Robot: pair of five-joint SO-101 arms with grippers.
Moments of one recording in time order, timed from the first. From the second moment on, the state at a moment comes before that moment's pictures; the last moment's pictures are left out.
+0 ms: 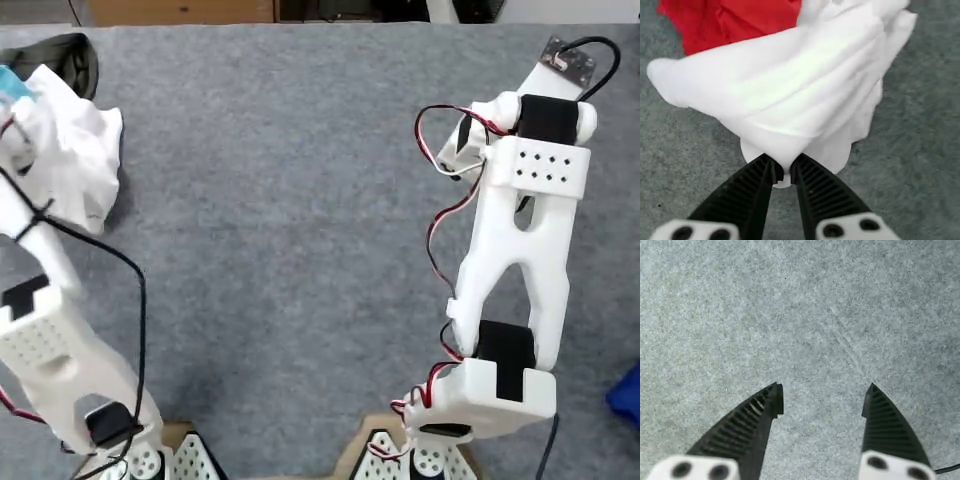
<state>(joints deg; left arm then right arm) -30.5 25.9 -54.0 100.2 -2.2 6.5 3.1 -21.0 100.4 -35.4</state>
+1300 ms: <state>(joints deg) 7.0 11.1 -43.1 100.3 14.1 22.6 3.1 -20.7 100.4 -35.4</state>
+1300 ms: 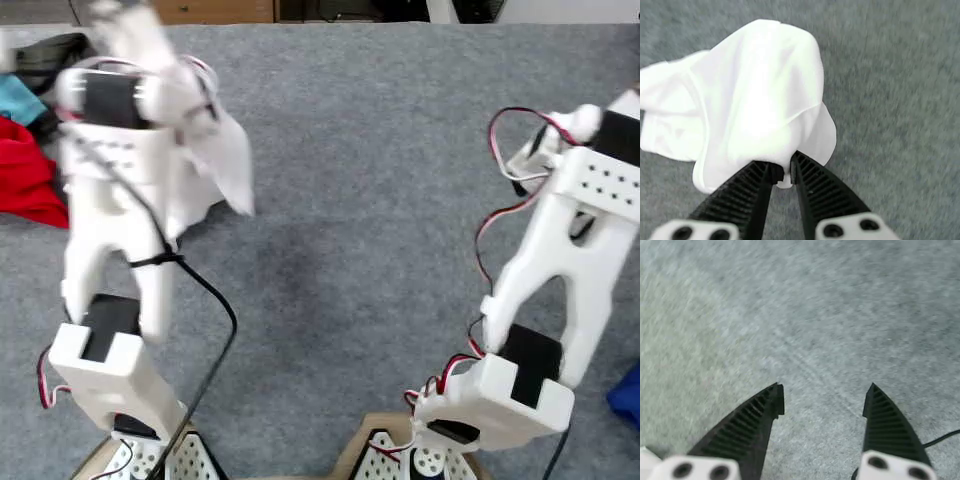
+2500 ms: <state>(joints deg) 50.7 11.2 -27.1 95.4 13.9 48.6 3.1 -20.7 92.5 -31.3</state>
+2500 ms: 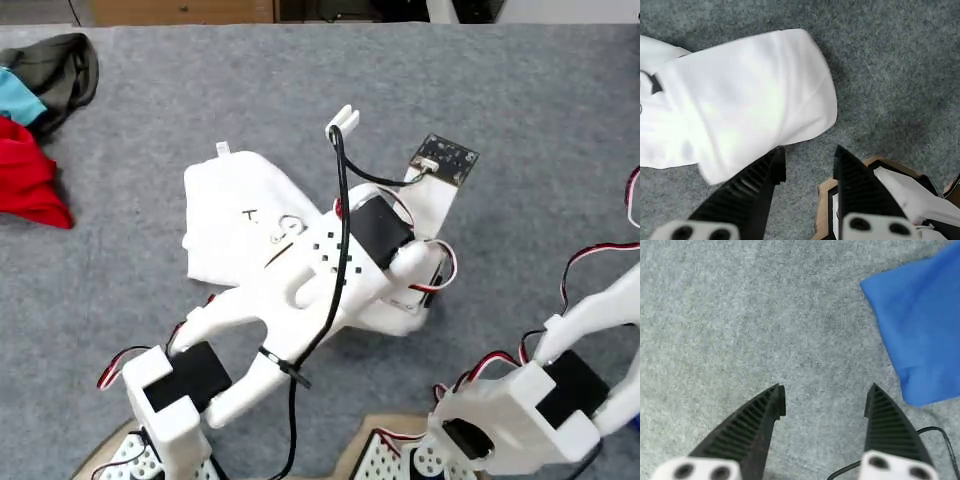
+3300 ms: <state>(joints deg) 8.2 7.8 -31.4 100.2 13.9 18.9 3.1 -20.7 101.1 -20.4</state>
